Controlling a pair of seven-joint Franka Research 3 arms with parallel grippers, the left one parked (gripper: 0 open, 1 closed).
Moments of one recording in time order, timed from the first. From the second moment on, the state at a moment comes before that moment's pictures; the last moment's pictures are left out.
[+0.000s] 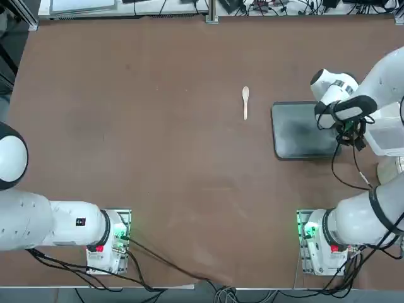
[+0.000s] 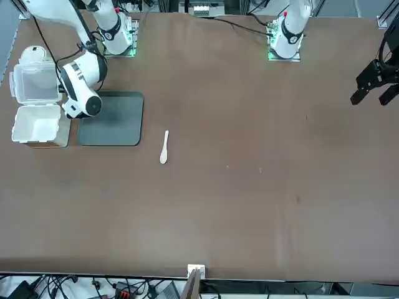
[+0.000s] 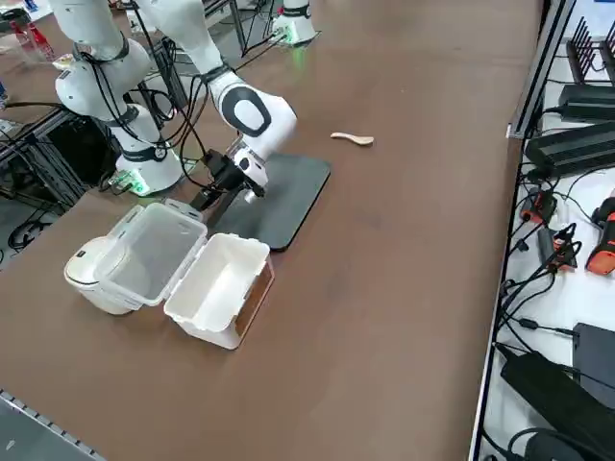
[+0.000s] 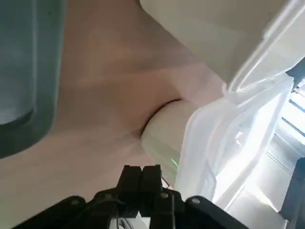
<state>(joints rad) -0.05 0.25 0.06 -2.47 -0.85 1.78 0.48</state>
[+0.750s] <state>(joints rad) -0.01 0.34 0.06 -2.47 -0.88 1.75 0.56</state>
